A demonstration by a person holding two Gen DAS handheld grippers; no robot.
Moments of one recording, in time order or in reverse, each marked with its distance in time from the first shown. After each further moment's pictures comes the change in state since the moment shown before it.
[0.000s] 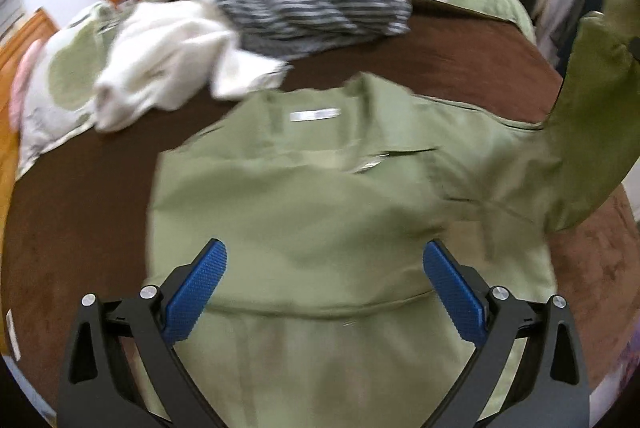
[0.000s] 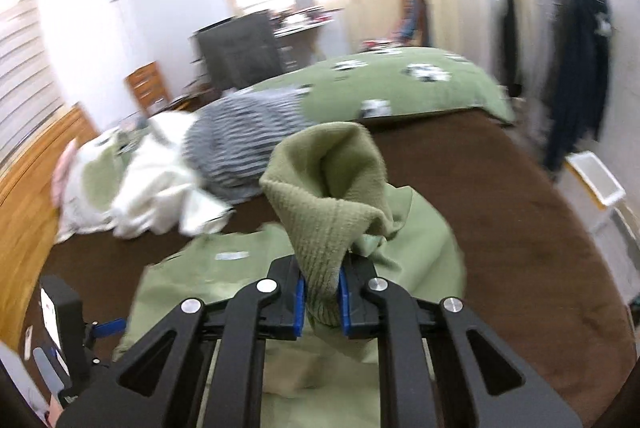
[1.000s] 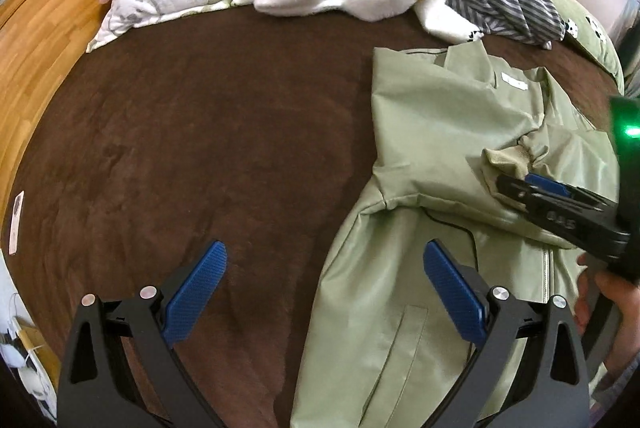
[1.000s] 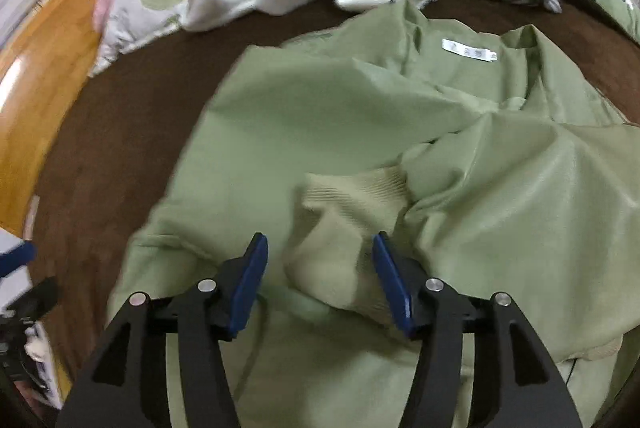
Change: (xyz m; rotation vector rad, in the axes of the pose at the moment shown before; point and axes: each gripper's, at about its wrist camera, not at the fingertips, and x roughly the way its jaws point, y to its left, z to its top) left arm 0.005 0.219 -0.113 -0.289 0.087 0.135; right arm 0.186 0.222 -0.173 -0.161 0.477 0.197
